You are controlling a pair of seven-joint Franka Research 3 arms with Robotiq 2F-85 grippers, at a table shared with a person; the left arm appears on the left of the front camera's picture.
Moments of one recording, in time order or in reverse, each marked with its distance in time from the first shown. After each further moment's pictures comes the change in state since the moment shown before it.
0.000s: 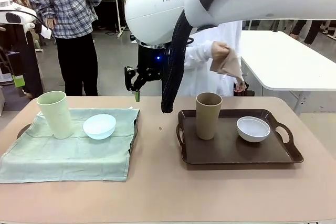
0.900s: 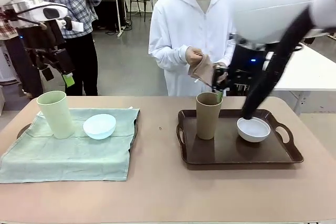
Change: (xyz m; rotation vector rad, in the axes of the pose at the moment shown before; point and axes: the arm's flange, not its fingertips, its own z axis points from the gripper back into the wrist) left arm 0.055 -0.080 0.007 -0.189 -0.159 0.188; right arm -0.109 -0.196 0.039 -0.051 -0.024 -0.451
